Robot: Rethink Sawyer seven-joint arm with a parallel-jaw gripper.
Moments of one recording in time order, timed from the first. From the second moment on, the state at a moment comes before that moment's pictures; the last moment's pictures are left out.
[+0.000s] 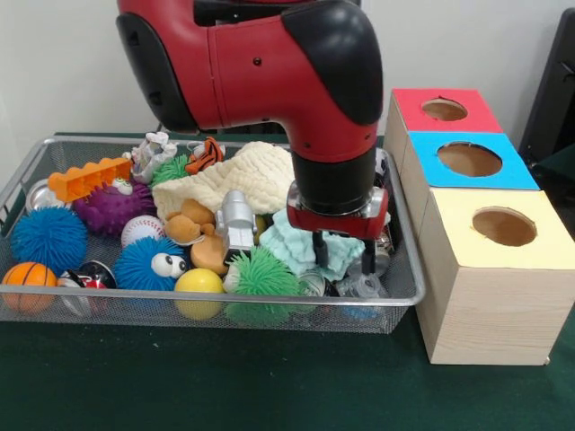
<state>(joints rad) -0.45 -0.38 0.41 1.37 -0.37 0.81 2.11</state>
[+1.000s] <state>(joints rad) -0.46 -0.40 0.47 1.44 -0.40 0.72 2.11</state>
